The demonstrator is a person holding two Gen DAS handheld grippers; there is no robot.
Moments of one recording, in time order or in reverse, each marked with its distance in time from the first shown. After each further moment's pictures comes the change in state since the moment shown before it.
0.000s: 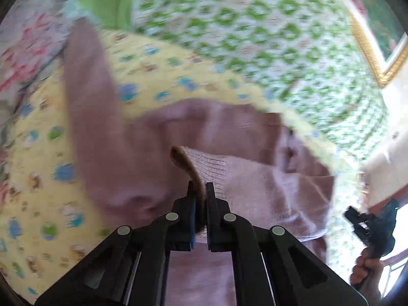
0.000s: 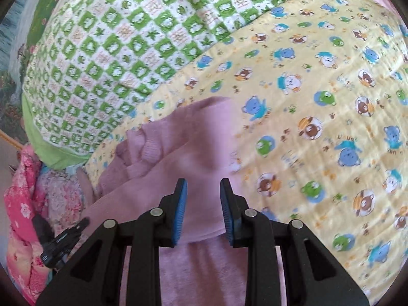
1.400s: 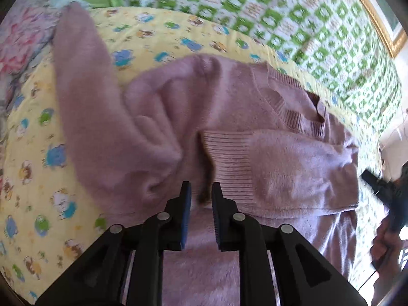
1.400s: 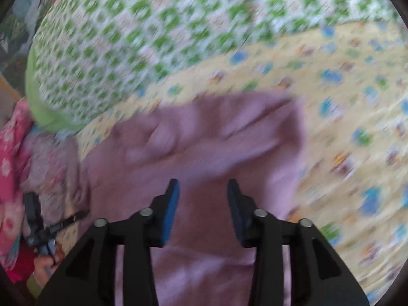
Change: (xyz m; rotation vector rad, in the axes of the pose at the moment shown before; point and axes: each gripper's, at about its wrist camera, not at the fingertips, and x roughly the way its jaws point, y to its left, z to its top) left arm 0.026 -0.007 -0.022 0.070 0.089 0.054; right arm 0.050 0.035 -0.011 -0.273 0.065 0.028
